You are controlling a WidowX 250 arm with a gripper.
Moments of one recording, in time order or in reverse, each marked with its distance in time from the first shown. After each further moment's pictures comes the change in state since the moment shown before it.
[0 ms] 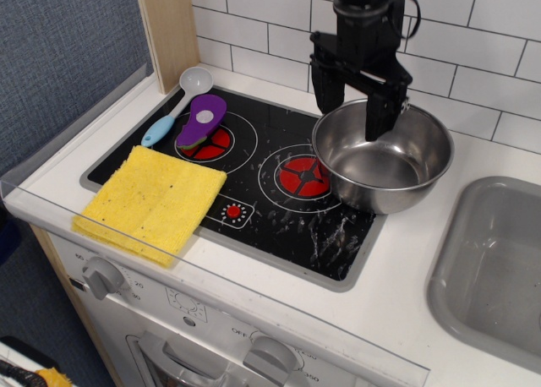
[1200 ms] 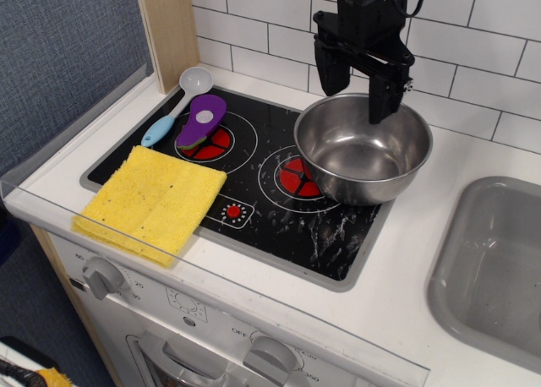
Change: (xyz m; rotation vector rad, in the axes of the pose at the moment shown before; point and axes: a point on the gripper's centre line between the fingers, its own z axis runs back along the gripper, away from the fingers) arm 0.003 -0.002 0.023 -0.006 -0.072 -0.062
